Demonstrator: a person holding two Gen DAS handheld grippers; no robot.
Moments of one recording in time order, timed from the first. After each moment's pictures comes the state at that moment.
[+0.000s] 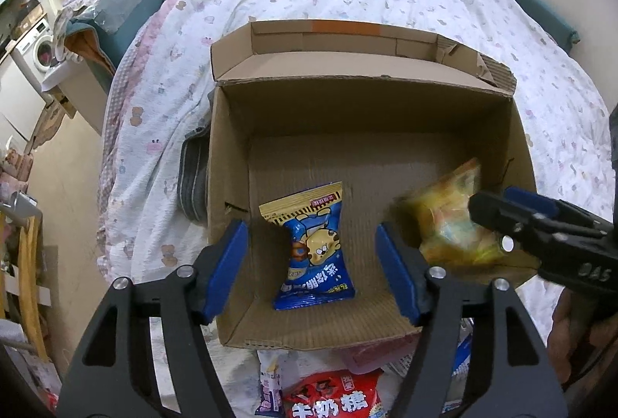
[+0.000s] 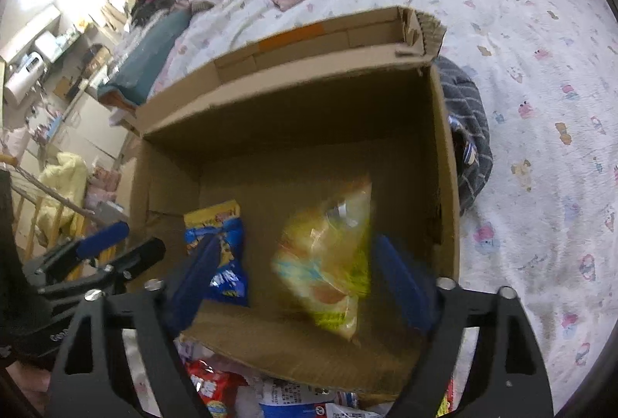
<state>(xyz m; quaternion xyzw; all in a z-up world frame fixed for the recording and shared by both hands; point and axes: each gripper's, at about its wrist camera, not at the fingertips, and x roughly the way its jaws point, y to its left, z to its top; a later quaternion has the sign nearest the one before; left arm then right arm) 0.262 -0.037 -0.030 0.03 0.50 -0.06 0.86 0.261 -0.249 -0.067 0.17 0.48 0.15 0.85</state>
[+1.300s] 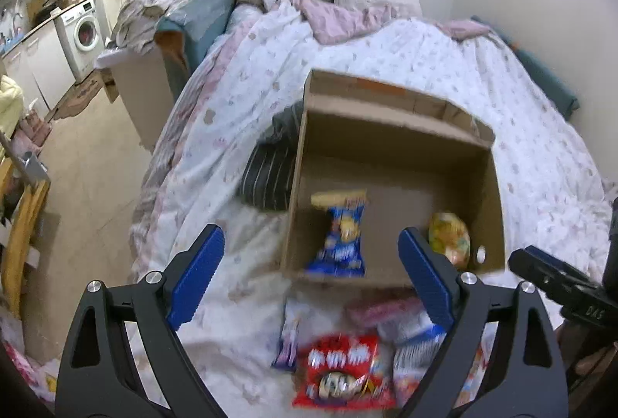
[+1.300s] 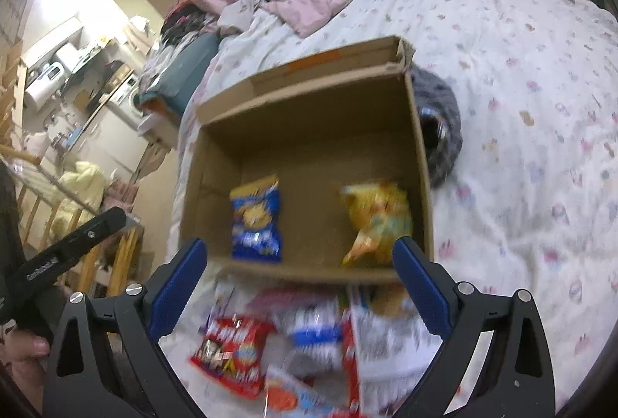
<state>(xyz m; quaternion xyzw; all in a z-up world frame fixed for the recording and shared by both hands) 0.171 0.019 0.028 -0.04 0.44 -0.01 0.90 0.163 -0.256 -0.024 0.18 0.44 0.17 0.86</state>
